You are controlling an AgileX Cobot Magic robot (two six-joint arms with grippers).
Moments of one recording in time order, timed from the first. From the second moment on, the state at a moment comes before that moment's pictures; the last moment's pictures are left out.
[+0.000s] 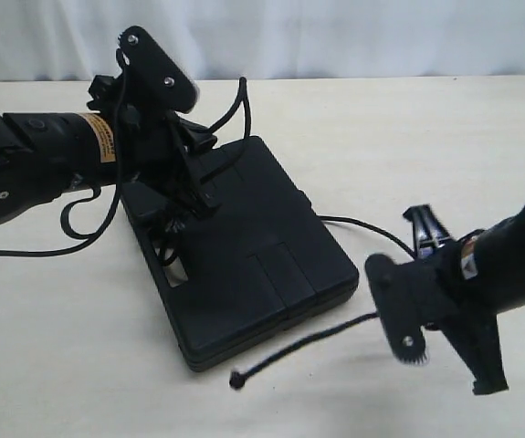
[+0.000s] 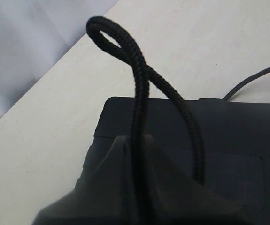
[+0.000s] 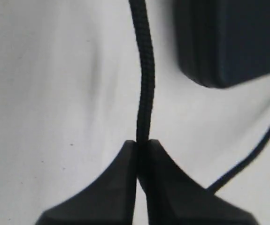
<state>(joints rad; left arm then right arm) -0.44 1.58 -0.79 0.25 -0.16 0.12 0.48 1.39 -0.61 -0.09 0.54 -1.17</state>
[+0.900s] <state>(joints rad) -0.21 1.62 -0.79 1.16 -0.71 -0.74 0.14 1.43 -0.61 0.49 0.29 -1.14</state>
